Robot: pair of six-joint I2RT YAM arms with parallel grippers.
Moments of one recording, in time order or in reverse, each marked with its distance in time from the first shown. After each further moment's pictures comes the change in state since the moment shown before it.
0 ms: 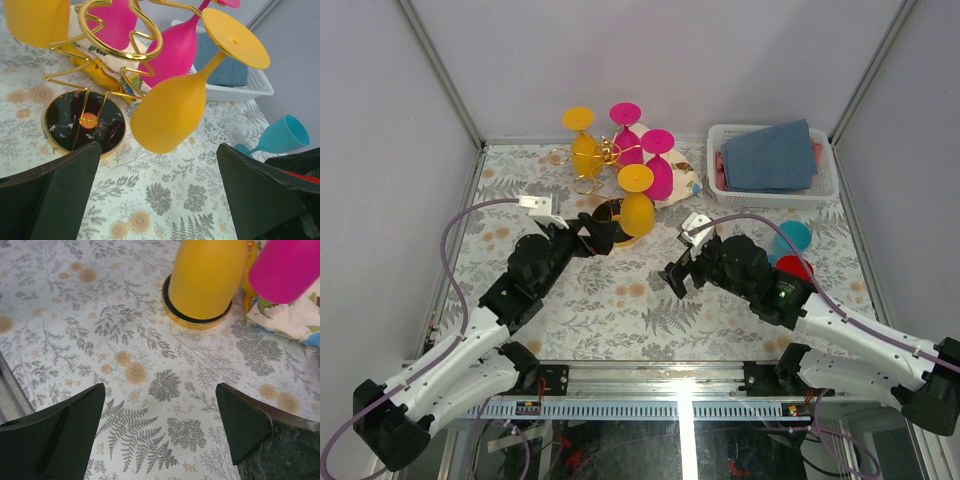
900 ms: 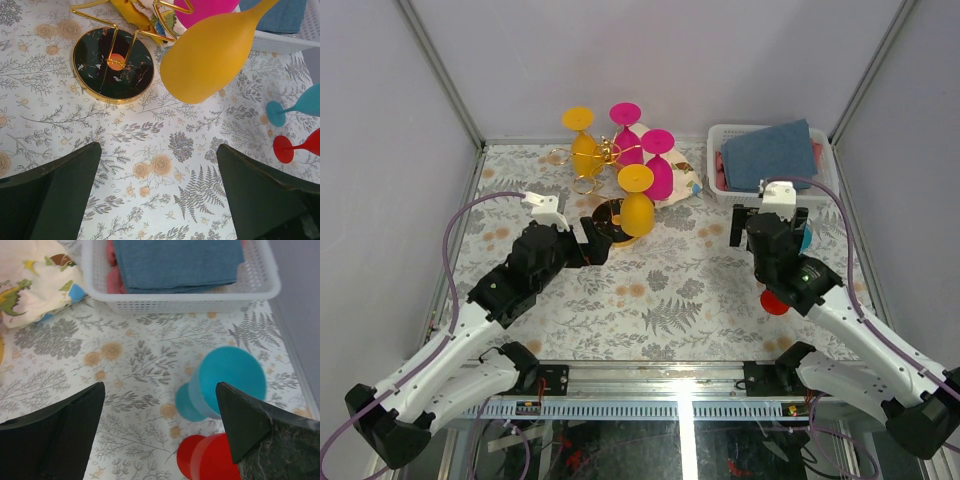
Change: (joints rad) left arm 0.000 0.018 0.206 -0.530 -0.004 -0.044; right arm -0.285 -0.023 0.105 -0.303 0.721 0.301
